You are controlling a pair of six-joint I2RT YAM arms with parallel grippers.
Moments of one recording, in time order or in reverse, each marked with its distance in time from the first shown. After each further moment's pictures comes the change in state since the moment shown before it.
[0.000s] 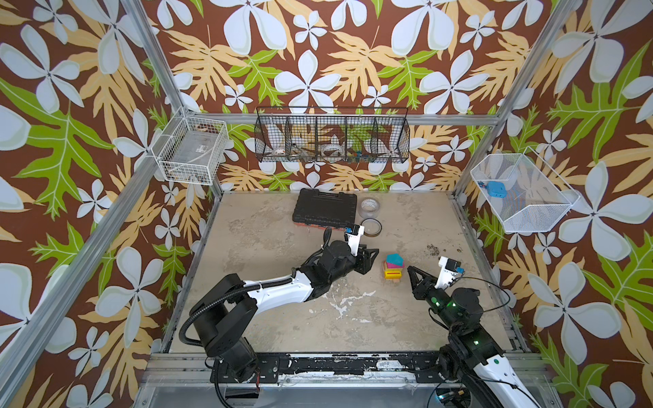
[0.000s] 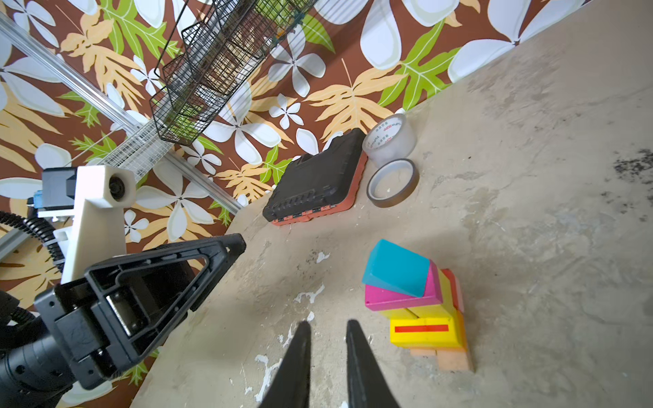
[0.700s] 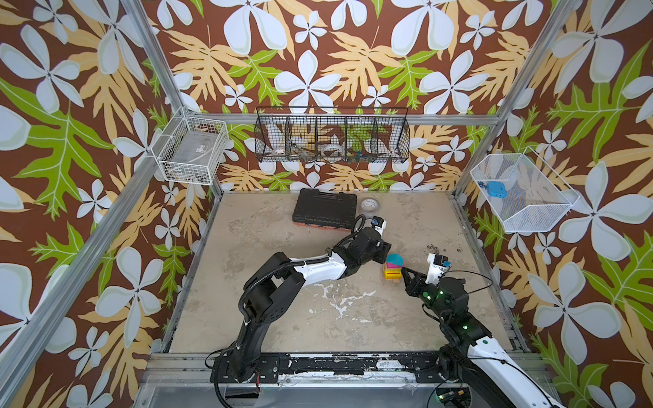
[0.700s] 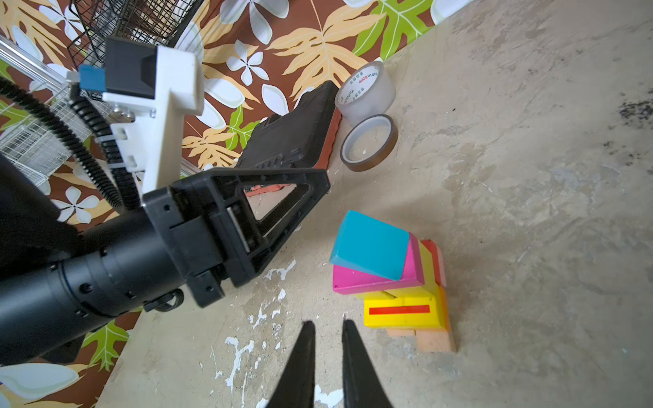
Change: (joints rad) left arm 0.000 0.411 0.469 -0.276 -0.051 0.085; right arm 0.001 0.249 0.011 0.100 -0.015 -0.010
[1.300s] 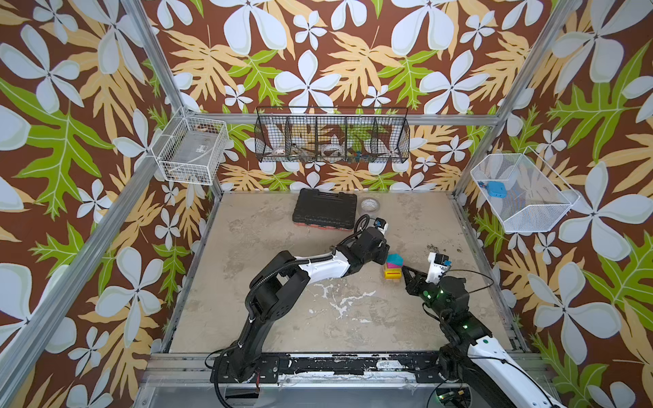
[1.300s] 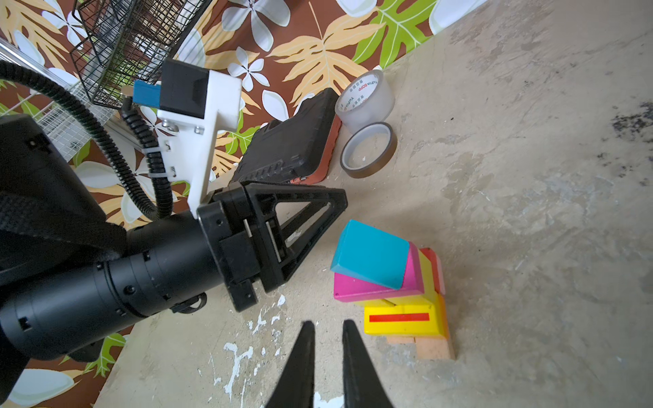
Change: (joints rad) left arm 0.000 0.035 0.035 -0.064 0.001 0.038; right arm 0.000 0.006 0.009 0.005 0.021 -0.005
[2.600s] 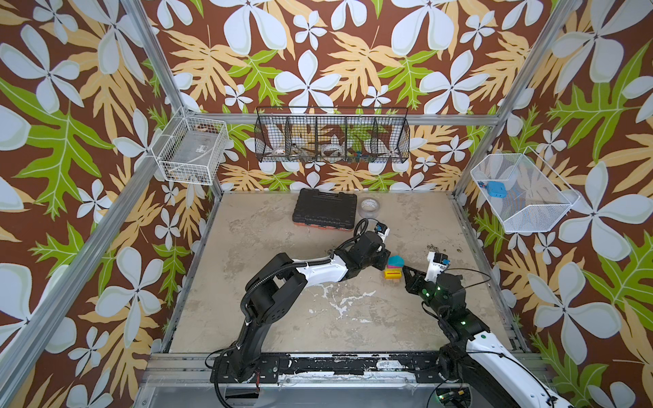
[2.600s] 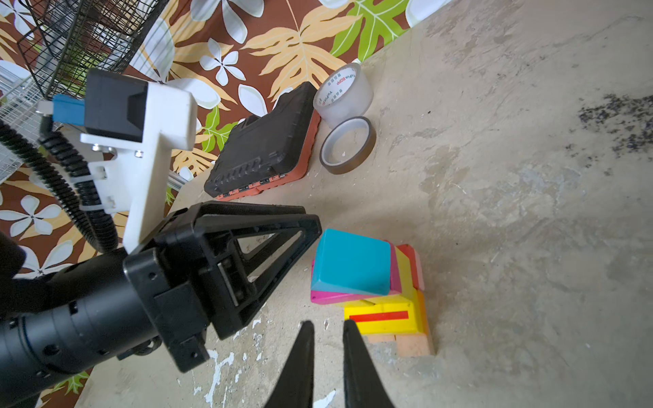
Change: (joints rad) left arm -0.017 -0.047 -0.075 0.038 0.048 0.003; right arm 0.000 0.075 0.021 -0.012 0.037 -0.002
